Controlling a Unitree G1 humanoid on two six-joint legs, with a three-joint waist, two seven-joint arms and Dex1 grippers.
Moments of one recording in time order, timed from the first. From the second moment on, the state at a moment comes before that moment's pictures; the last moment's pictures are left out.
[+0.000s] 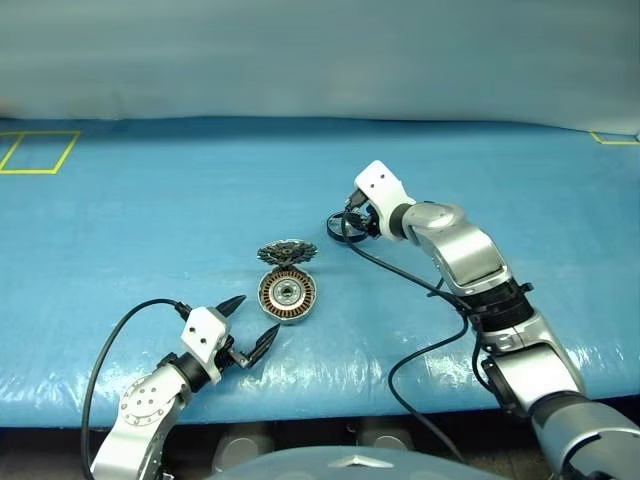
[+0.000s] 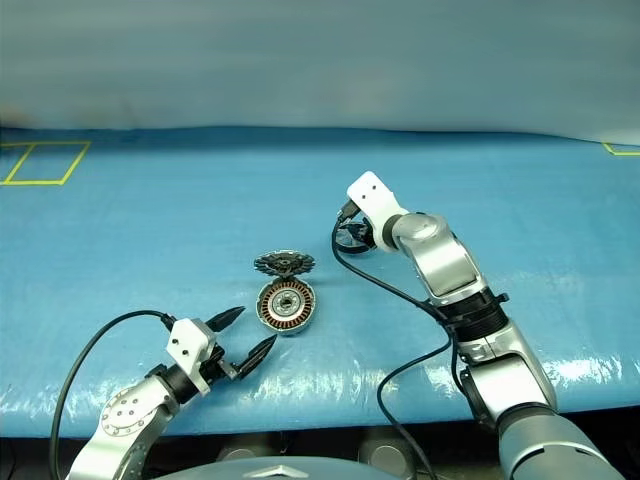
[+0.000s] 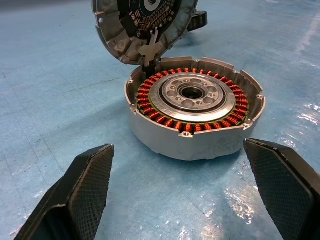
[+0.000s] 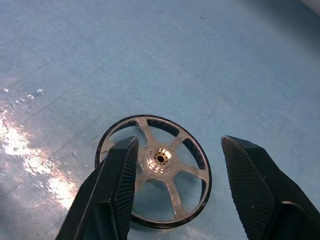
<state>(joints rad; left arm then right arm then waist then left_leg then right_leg) 0.39 0.39 -0.08 -0.35 -0.22 0.08 -0.57 -0.69 -0.40 0.30 0.00 0.05 0.91 0.47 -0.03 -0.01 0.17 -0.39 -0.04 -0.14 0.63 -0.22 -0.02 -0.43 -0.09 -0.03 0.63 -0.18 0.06</state>
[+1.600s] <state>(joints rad) 0.39 0.39 -0.08 -0.35 -0.22 0.08 -0.56 -0.58 -0.31 0.24 0.07 0.06 0.89 0.41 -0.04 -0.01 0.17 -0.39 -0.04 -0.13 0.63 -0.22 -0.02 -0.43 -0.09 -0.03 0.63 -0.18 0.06</state>
